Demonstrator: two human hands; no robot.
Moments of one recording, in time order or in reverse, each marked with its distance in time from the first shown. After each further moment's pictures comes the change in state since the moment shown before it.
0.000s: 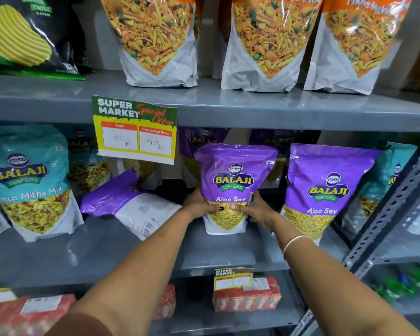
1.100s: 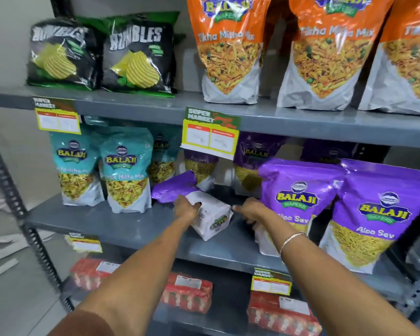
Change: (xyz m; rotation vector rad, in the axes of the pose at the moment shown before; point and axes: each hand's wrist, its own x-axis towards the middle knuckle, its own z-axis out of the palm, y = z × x) left_hand -0.100 -0.035 -0.089 0.167 0.605 -0.305; right_hand -0.024 -0.059 0.111 -0.850 -0.183 0.055
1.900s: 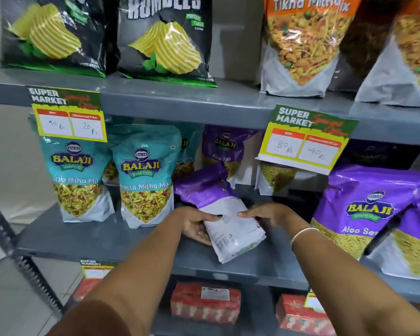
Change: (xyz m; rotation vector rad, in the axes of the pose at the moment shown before) left_hand 0.110 -0.055 -0.063 -0.484 -1.047 -0.537; right_hand 0.089 -0.057 0.055 0.475 -0.282 0.159
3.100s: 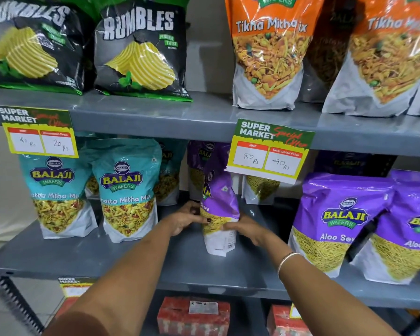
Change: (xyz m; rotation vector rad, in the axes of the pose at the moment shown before) left_hand 0.019 0.018 0.013 0.340 0.275 0.507; right_hand -0.005 0.018 0.014 0.239 0.118 -0.386
